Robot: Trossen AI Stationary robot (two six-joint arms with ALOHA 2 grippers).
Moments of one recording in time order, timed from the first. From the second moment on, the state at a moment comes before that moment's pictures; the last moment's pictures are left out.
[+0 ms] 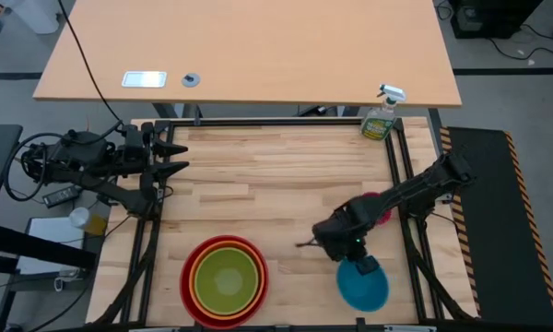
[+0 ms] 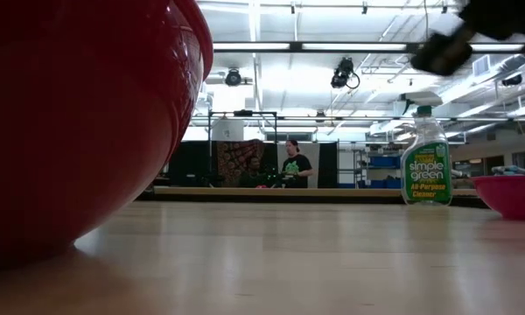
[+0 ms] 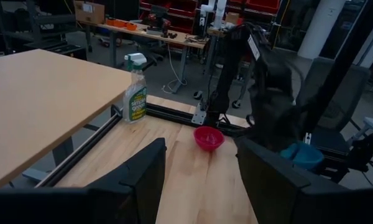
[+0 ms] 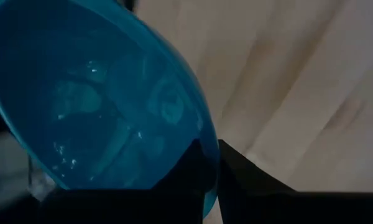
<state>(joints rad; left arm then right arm) -0.27 0.67 1.19 -0.68 -0.48 -0.25 0.36 1.64 1.29 -1.12 -0.51 0.03</state>
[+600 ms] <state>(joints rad) -0.27 0.67 1.19 -0.68 -0.48 -0.25 0.23 2.13 2.18 -1.06 -0.25 0.24</state>
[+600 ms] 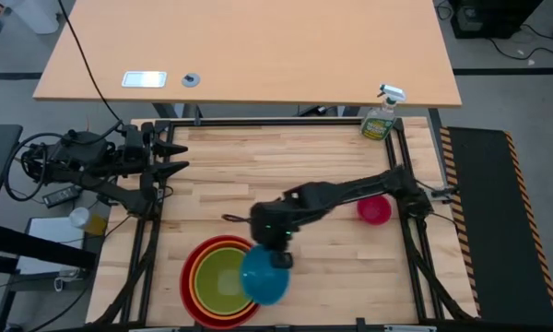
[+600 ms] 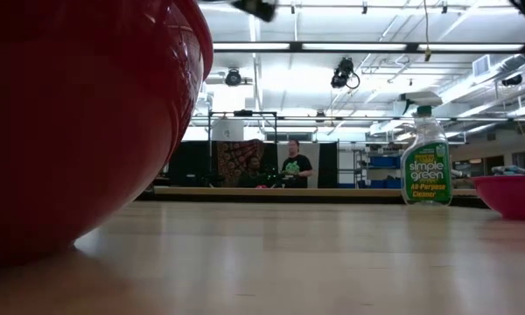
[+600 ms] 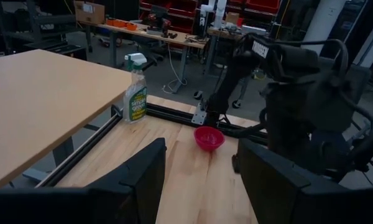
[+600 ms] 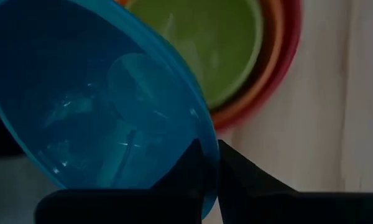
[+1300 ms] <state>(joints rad) -0.27 0.67 1.19 -0.68 -0.48 -0.25 0.20 2.46 2.34 -0.86 -0.26 0.29</state>
